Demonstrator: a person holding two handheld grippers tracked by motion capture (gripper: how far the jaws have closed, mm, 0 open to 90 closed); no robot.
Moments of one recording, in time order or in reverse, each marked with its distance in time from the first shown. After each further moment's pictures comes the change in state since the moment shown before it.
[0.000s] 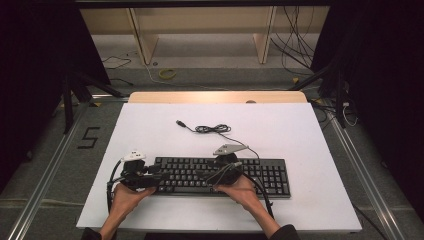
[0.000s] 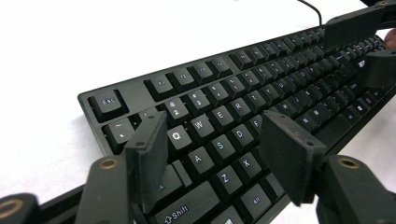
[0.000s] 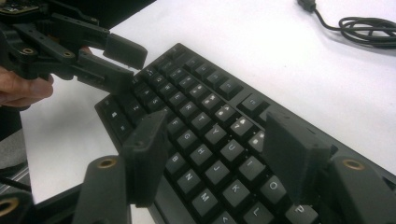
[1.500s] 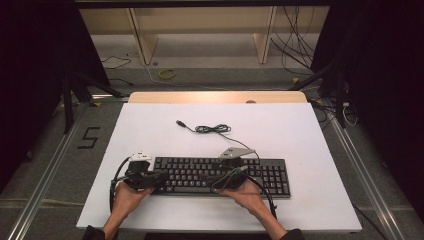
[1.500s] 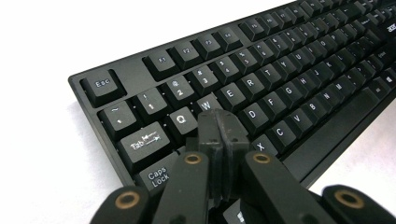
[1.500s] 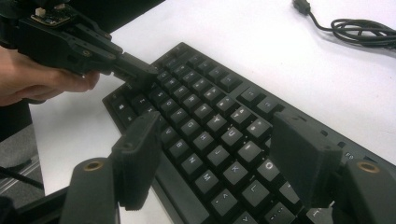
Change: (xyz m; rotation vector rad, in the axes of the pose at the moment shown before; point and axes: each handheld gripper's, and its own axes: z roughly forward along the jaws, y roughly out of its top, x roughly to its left) left arm -0.001 -0.001 0.011 0.108 0.036 0.047; right arm 0.002 -0.008 -0.015 -0.019 0.003 -0.008
